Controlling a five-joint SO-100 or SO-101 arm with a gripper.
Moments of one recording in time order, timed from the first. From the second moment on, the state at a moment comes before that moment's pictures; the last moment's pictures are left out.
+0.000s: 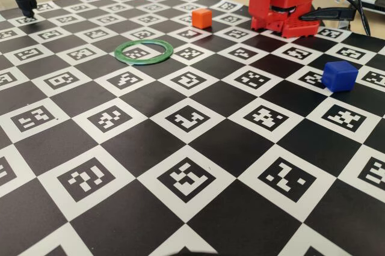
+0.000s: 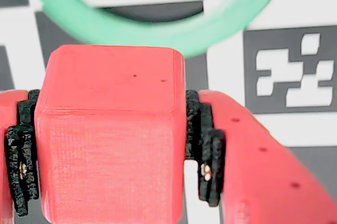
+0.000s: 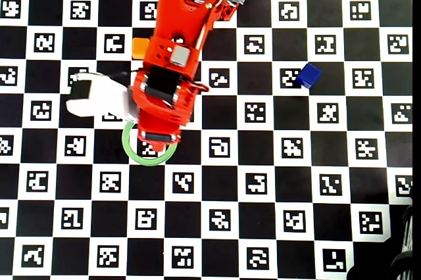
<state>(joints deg) 23.7 91.3 89.4 82.0 -17.6</state>
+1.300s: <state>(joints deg) 24.8 87.0 110.0 55.0 -26.4</state>
